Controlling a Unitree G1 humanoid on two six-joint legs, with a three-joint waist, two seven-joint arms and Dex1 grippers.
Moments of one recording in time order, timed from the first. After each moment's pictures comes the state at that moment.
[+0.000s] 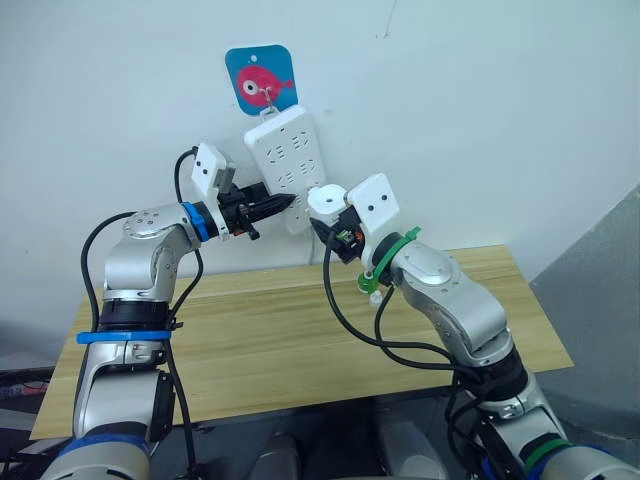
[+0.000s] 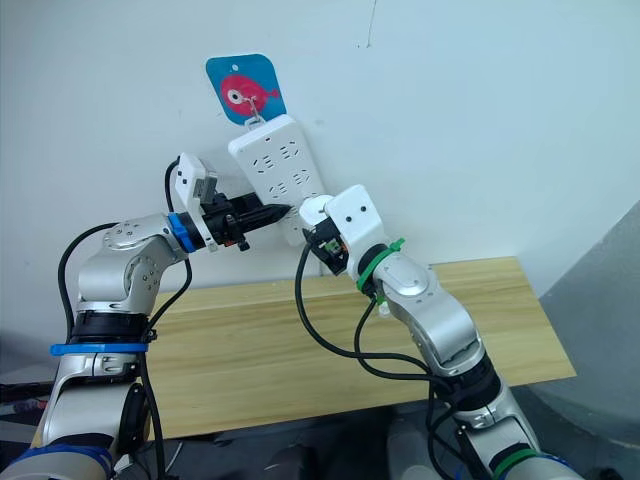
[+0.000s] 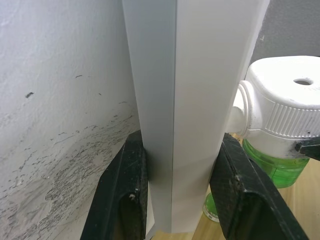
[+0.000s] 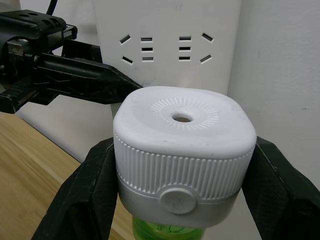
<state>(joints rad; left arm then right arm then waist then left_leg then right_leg) -0.71 0.56 0.10 0.28 -0.39 0.41 -0.99 -0.59 -0.13 0.33 -0.36 0.18 0.77 0.18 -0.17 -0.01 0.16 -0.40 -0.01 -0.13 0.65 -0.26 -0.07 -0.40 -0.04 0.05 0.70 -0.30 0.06</state>
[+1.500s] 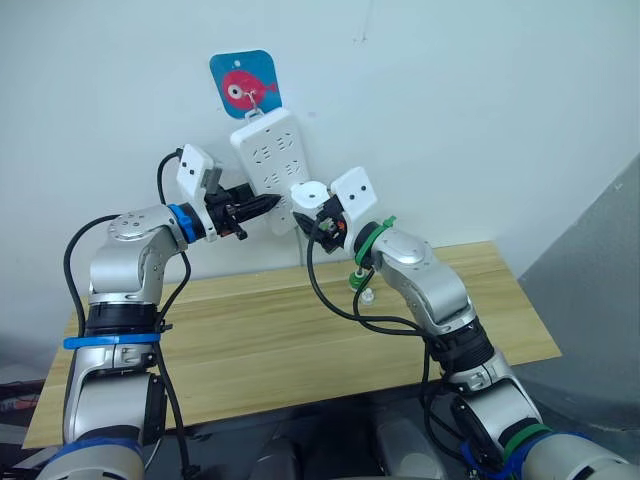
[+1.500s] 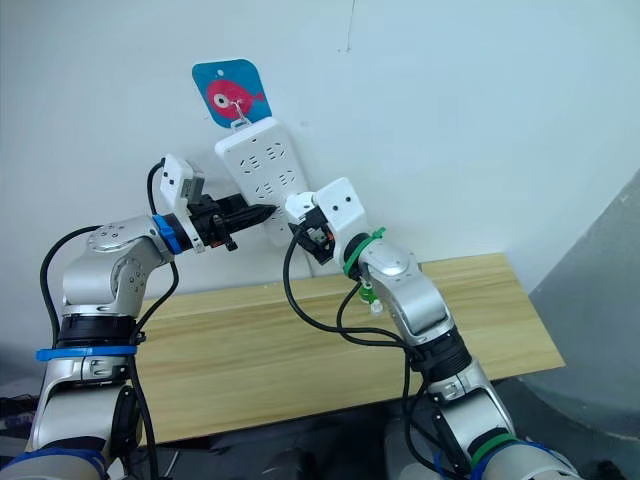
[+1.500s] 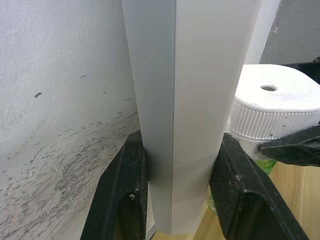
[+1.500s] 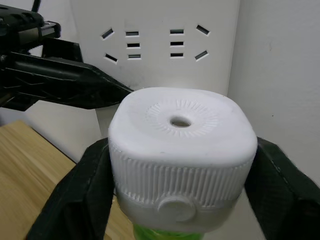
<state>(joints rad) -0.69 0.57 0.12 0.27 -0.37 0.41 -0.97 -0.70 -0.03 0.27 -0.01 0.11 0.57 0.33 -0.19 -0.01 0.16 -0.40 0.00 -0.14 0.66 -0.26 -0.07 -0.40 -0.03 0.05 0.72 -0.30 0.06</state>
